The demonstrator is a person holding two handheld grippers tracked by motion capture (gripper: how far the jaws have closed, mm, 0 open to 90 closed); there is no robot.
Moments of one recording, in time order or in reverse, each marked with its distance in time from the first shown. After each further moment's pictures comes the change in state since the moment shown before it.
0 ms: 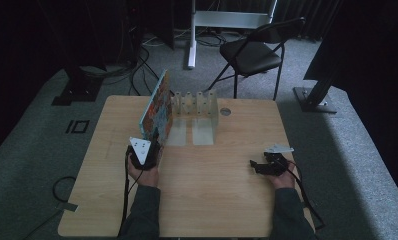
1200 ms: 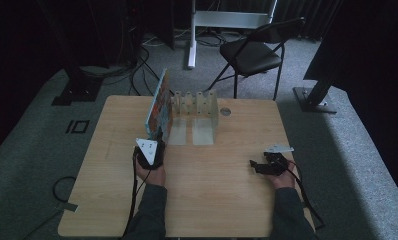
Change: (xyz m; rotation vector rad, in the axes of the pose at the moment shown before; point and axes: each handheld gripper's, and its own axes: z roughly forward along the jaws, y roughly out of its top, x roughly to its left) left arm -0.017 -0.008 0.009 -0.033 0.059 -0.004; right arm -0.001 0.001 0.001 -0.002 0.007 -0.001
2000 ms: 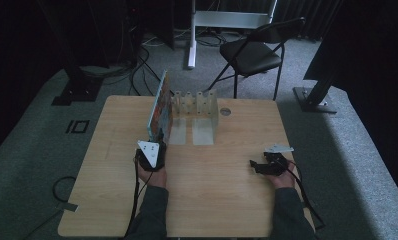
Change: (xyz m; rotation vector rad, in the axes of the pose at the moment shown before) left arm -0.004 -0.007 -0.004 -0.013 0.012 0.016; right arm 0.000 0.000 0.000 0.000 -0.002 -0.004
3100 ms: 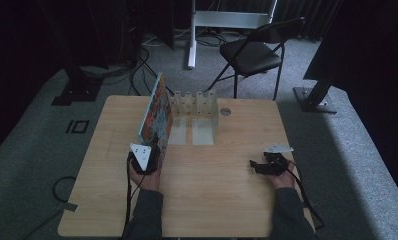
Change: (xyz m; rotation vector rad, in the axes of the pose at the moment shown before) left arm 0.021 -0.005 -0.008 0.028 -0.043 -0.017; right arm 0.001 0.000 0.000 0.004 -0.004 -0.002
